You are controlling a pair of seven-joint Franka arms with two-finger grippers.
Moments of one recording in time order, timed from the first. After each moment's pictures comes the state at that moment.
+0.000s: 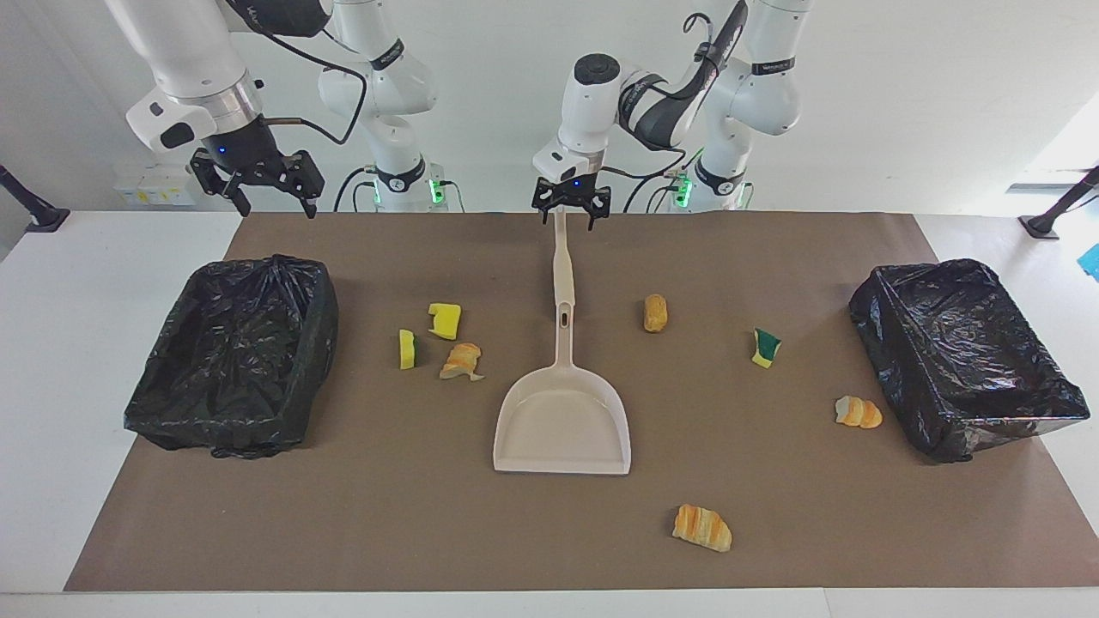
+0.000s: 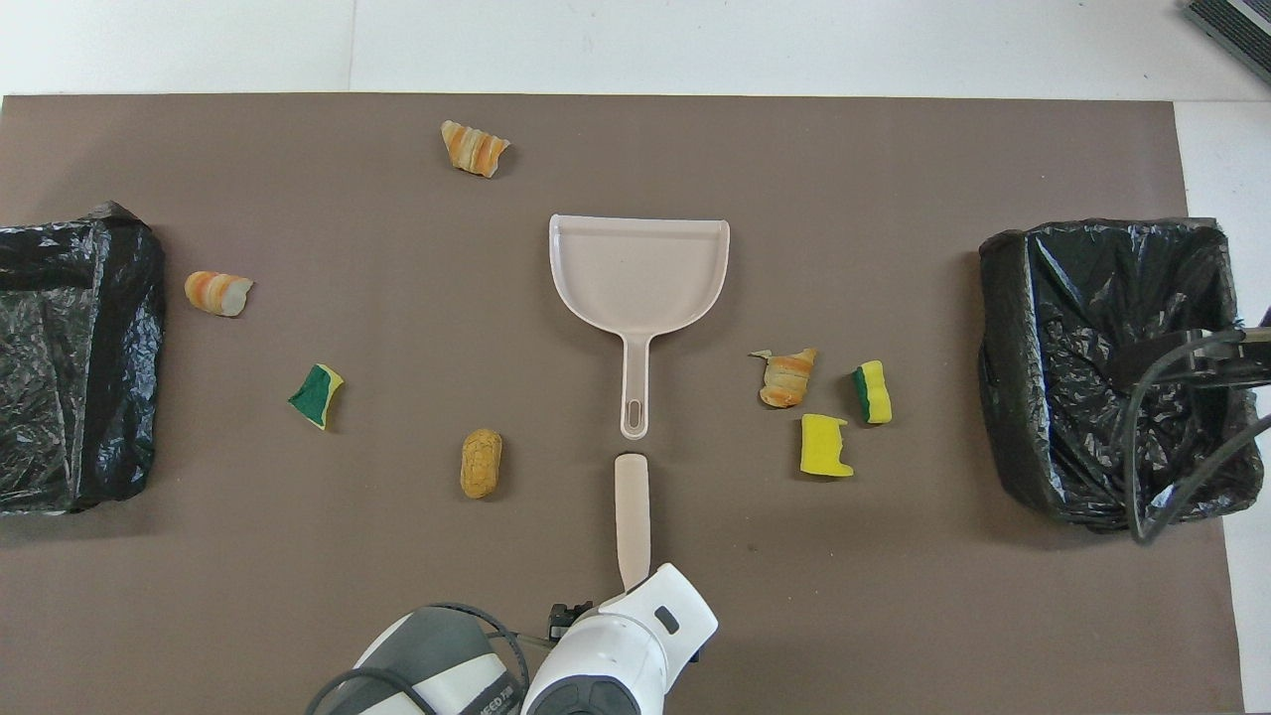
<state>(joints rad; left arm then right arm) -0.94 -0.13 -0.07 -2.37 -0.10 2.33 -0.78 0.02 -0.10 -0.05 -1.66 -0.03 1.53 0.01</state>
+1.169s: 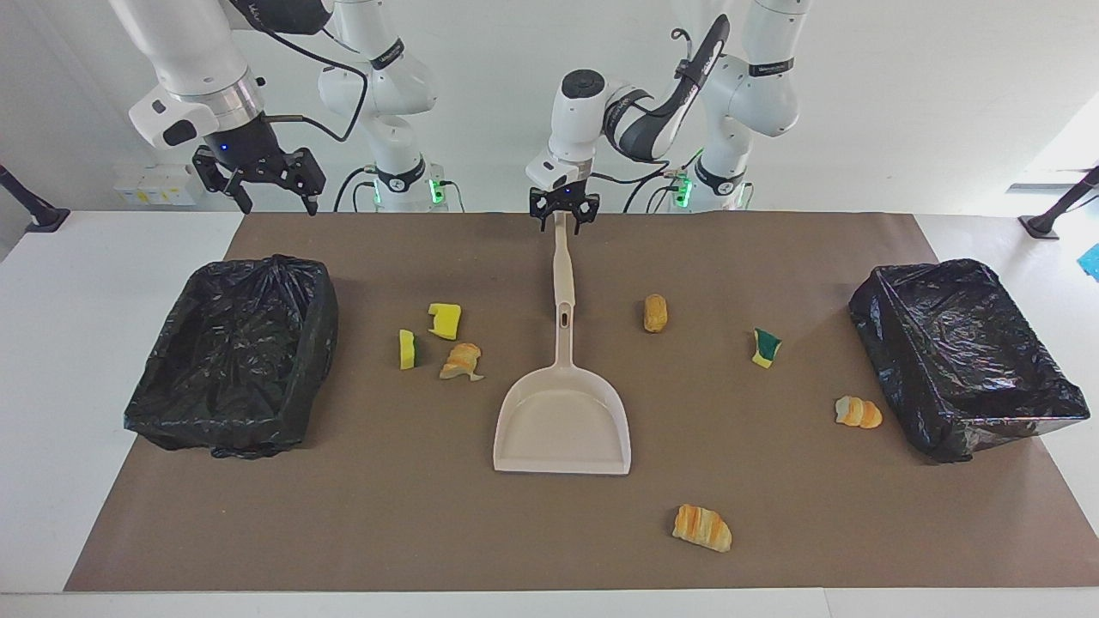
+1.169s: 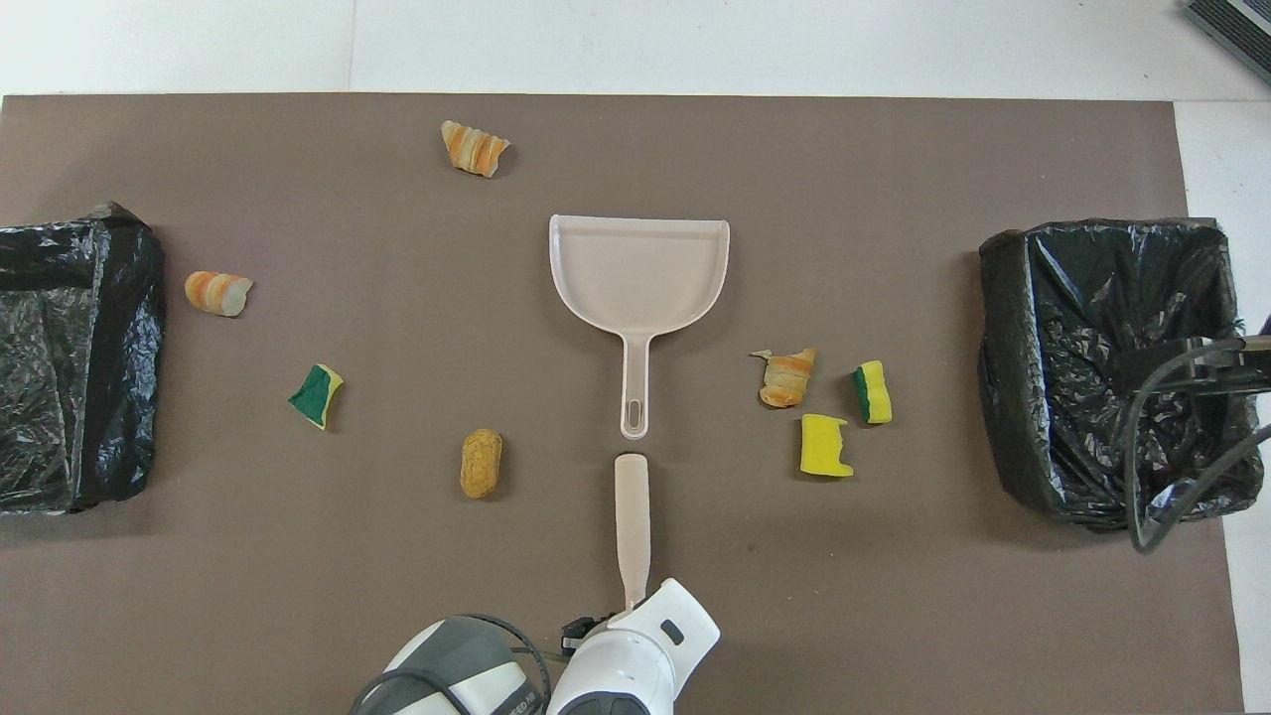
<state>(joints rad) -0.99 -0.09 -0.05 -2.42 -0.07 2.41 -0.87 0.02 -0.11 -0.05 -1.67 -0.03 1.53 0.01</state>
